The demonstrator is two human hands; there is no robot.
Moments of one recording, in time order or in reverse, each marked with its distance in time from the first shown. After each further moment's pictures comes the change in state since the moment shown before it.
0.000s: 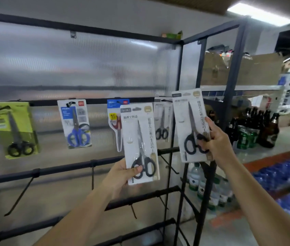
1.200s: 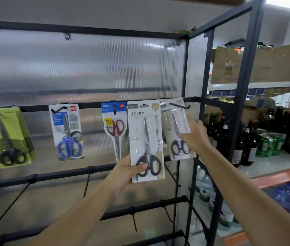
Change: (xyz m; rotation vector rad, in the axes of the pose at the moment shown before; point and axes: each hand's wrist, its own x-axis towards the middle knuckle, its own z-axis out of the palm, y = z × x) left_hand 0.053 0.009 0.032 0.109 0.085 -0.024; right_hand 0.088 0.014 0.041 -0.603 -0.105 -0.044
